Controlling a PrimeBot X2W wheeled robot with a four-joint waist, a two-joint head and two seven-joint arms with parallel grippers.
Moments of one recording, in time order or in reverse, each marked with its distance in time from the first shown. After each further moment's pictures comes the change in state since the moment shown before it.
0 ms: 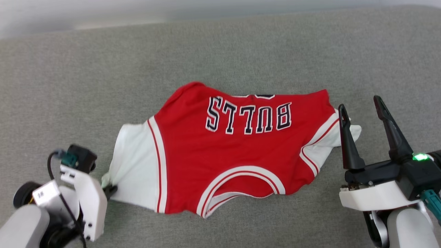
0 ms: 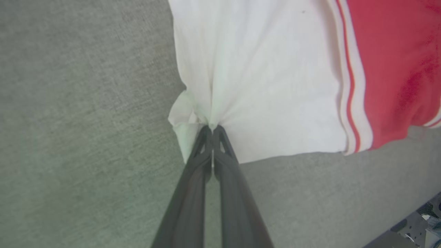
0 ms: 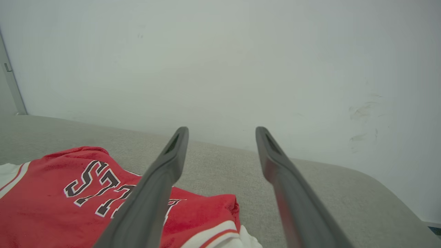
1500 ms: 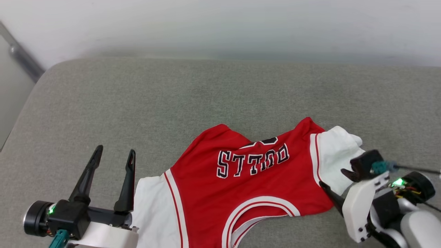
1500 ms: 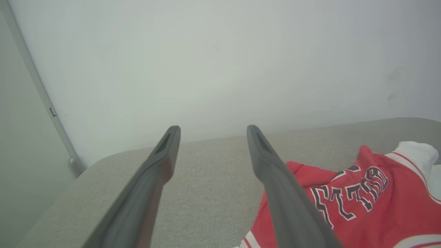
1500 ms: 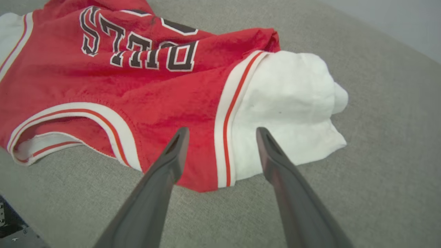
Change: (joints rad) left arm 0.310 -0.388 0.271 -0.304 0.506 0.126 -0.934; right arm -0.010 -0.360 0.314 0.113 0.361 0.000 0.698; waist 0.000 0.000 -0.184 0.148
